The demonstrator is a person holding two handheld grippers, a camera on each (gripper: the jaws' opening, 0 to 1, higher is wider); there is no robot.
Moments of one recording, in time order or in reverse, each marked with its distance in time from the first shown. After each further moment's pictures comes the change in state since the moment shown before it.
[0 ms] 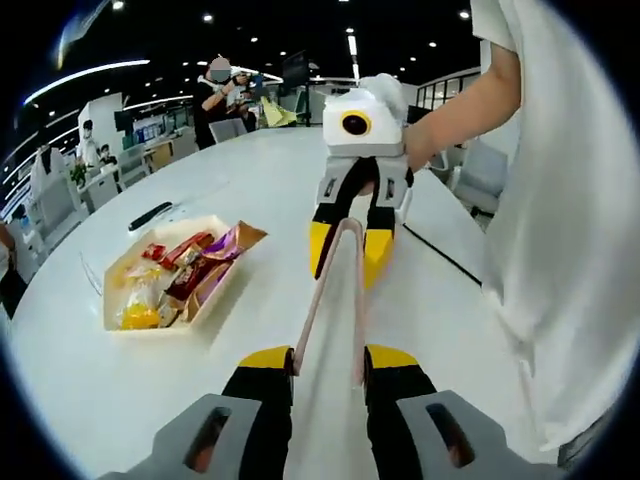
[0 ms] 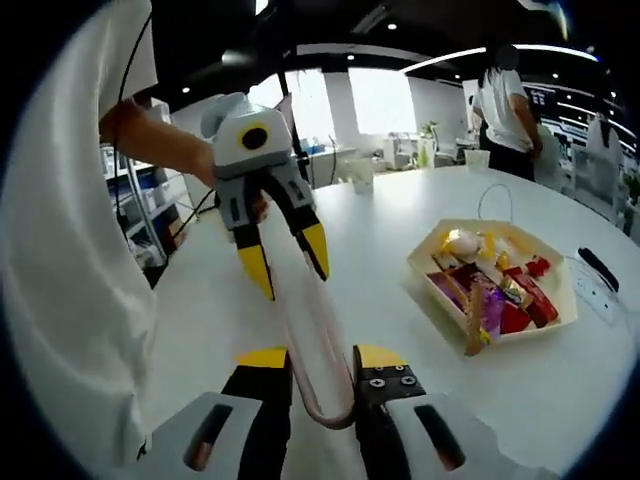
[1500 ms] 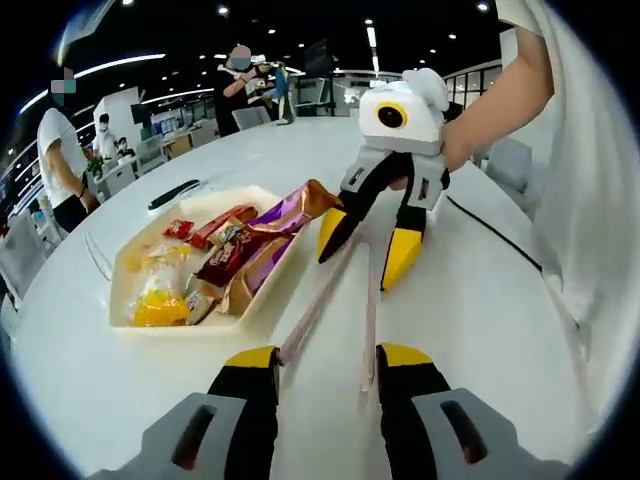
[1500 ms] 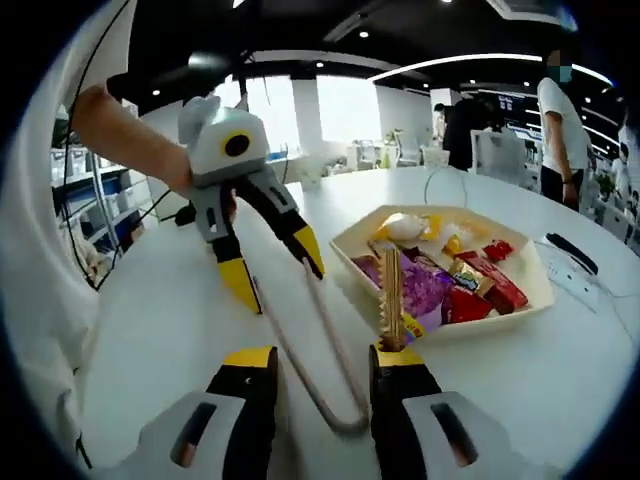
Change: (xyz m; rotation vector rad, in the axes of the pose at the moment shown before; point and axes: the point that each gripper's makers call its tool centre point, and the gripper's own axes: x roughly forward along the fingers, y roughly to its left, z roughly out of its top) left arm 0.034 0.057 -0.016 -0.041 0.040 0.097; right arm 0.010 -0.061 -0.021 0.013 -0.016 -0.174
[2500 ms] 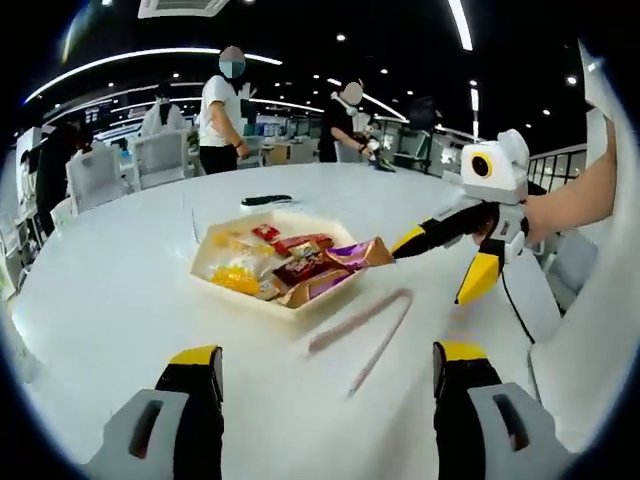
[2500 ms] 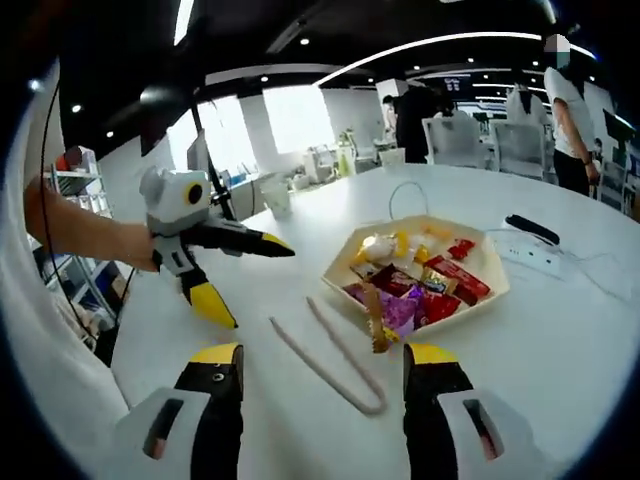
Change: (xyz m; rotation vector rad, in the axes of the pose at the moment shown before) left arm -0.057 0.015 0.013 -0.387 -0.244 0.303; right arm -0.041 0.007 0.039 0.220 -0.062 -0.123
